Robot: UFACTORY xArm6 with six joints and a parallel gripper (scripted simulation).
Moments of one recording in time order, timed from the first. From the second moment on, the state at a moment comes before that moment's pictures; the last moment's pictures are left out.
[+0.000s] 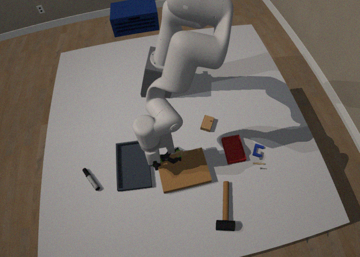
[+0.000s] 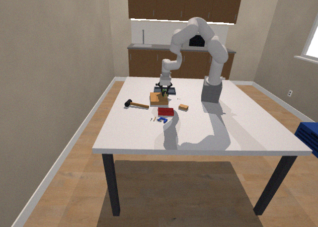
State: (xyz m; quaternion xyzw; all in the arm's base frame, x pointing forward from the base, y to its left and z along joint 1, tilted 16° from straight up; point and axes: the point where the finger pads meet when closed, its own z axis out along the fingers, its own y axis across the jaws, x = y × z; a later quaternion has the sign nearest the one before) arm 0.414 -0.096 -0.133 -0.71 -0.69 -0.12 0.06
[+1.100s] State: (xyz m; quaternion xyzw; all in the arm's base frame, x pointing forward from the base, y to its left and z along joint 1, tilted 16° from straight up) arm 0.413 -0.098 -0.125 -0.71 -0.69 -0.12 0.06
